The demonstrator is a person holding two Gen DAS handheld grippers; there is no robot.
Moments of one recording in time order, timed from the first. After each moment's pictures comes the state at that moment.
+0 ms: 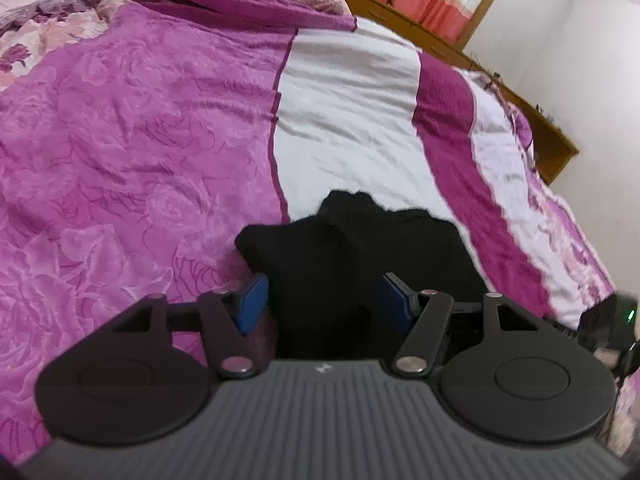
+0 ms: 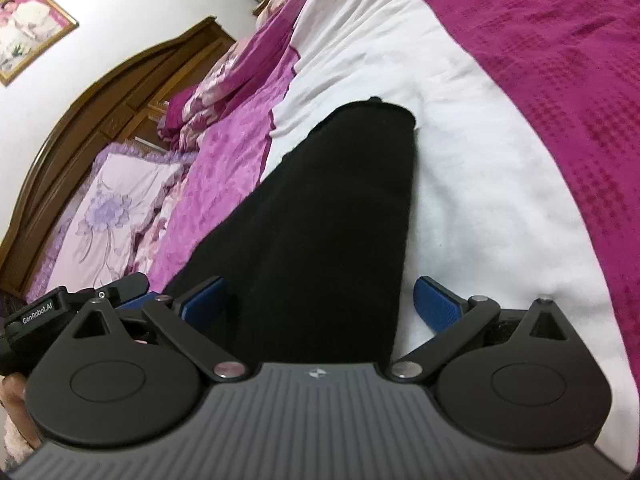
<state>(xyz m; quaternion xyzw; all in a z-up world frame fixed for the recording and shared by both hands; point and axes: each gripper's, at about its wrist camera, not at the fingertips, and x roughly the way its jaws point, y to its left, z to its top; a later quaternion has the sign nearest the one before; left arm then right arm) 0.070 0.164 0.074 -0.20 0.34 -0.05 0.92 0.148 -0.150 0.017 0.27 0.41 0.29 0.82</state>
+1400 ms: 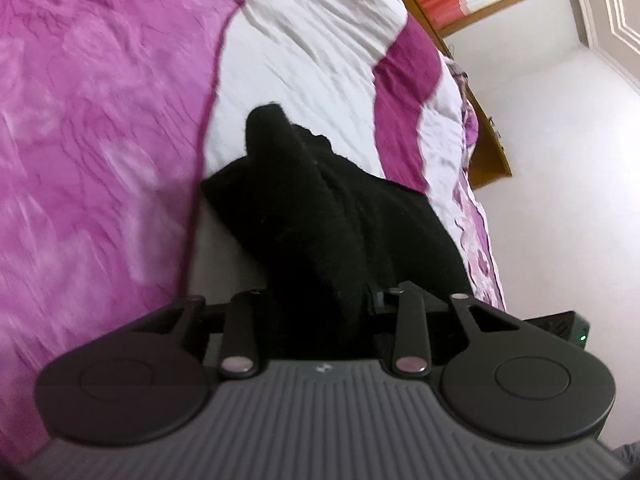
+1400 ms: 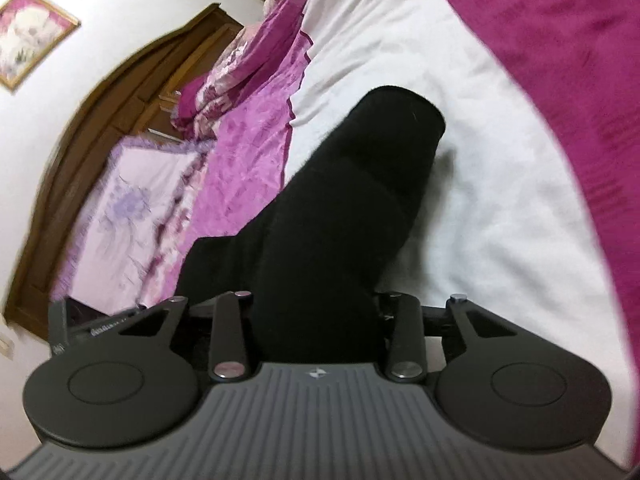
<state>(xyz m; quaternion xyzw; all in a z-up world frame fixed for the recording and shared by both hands) 0.076 0.143 0.039 -0.39 0.40 -0.16 0.81 0.140 -0.160 0.053 0.26 0.44 0.30 0.81</state>
